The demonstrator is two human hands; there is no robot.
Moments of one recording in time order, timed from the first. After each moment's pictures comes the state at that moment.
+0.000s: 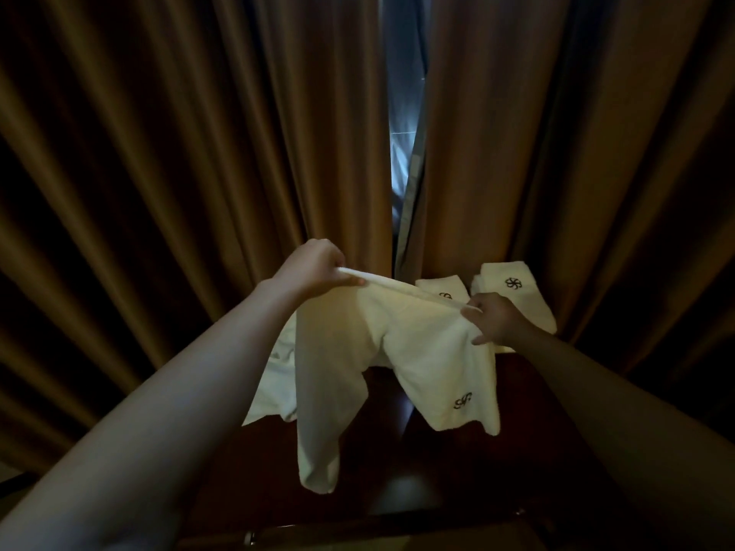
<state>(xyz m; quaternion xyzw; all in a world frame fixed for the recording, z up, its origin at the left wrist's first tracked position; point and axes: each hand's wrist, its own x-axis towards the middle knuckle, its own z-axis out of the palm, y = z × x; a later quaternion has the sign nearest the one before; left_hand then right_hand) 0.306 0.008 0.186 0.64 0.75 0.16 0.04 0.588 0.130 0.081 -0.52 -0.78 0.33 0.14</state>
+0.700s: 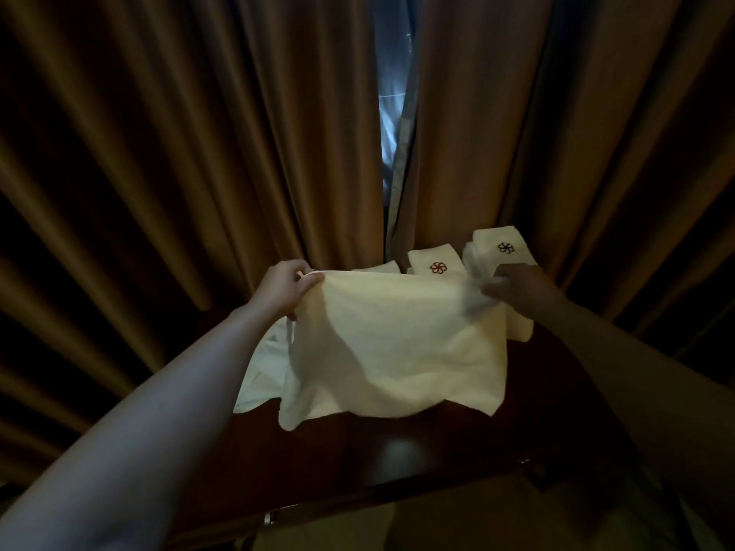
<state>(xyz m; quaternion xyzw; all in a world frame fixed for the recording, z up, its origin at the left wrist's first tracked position) 0.236 -0.017 0.107 0.52 0.78 0.29 0.19 0.597 0.105 0.089 -0.59 -0.75 0.25 0.17</state>
